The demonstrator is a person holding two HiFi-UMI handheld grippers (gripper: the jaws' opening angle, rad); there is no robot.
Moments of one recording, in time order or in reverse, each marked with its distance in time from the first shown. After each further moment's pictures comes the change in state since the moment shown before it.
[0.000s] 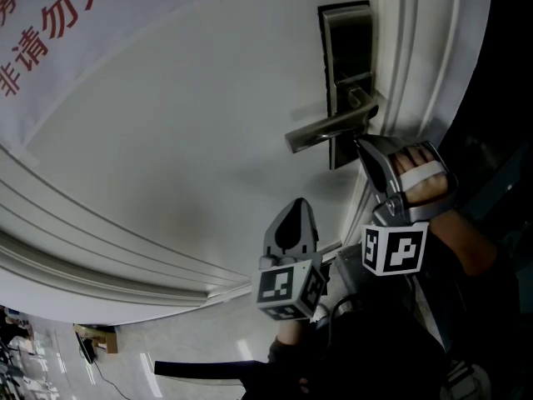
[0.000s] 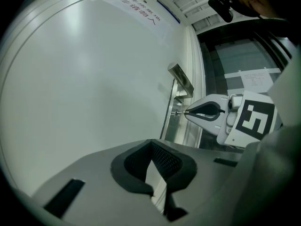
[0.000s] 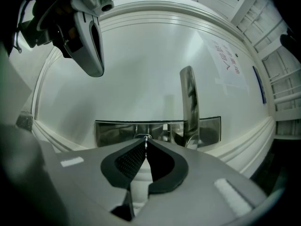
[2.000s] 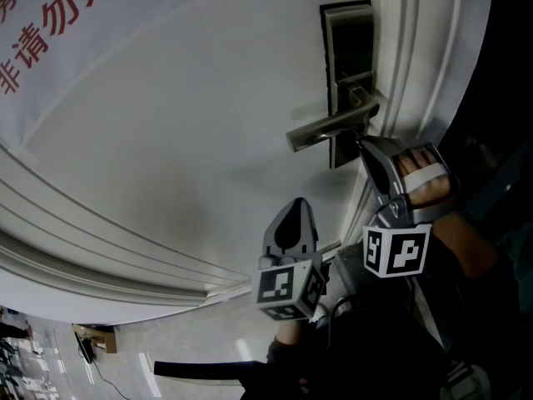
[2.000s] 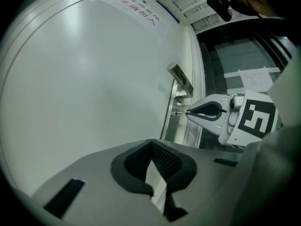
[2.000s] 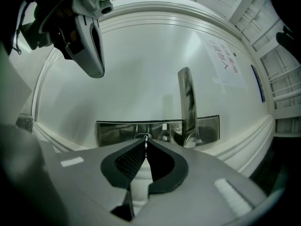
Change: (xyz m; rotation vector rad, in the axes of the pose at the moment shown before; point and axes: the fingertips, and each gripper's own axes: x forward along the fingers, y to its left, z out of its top) left arm 0.000 0.001 0.000 0.012 -0.002 0.001; right arm -0.003 0.000 -0.001 0.018 -0.005 -0.004
